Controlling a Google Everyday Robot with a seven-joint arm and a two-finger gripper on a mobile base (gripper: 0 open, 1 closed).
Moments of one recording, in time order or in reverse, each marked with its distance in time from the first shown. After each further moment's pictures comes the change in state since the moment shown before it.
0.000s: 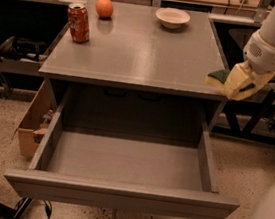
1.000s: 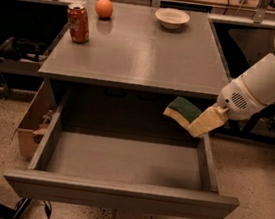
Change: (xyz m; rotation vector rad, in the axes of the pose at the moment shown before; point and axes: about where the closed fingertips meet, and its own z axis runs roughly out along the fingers) arm 0.050 0.122 0.051 -0.358 -0.200 -0.379
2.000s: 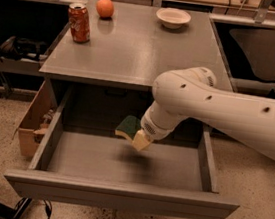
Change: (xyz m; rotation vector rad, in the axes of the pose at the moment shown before) arm -0.053 0.021 0.168 0.258 0.097 -0.130
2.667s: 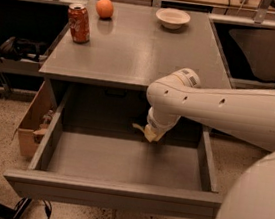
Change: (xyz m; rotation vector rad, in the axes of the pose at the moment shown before) arm -0.005 -0.084 0.060 0.206 0.083 0.107
